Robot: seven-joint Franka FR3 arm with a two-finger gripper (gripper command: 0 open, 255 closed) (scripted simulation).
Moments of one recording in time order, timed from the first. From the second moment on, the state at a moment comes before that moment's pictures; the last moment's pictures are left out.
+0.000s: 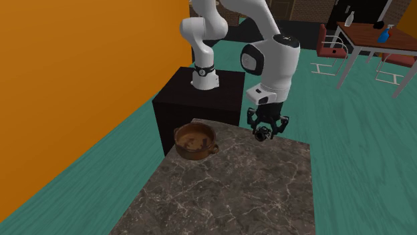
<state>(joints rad) 0.24 0.43 0.38 -2.05 -0.24 2.44 0.99</state>
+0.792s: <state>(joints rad) 0.00 0.22 0.36 -2.36 -0.13 2.57 0.69</state>
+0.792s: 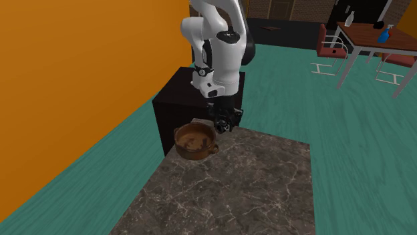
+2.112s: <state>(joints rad) -0.14 0.27 0.24 -2.51 -0.16 2.77 0.47</state>
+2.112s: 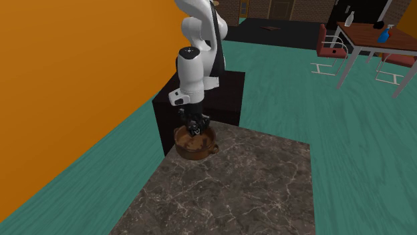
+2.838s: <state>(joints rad) -0.13 0.29 0.23 -2.51 -0.17 2.79 0.48</state>
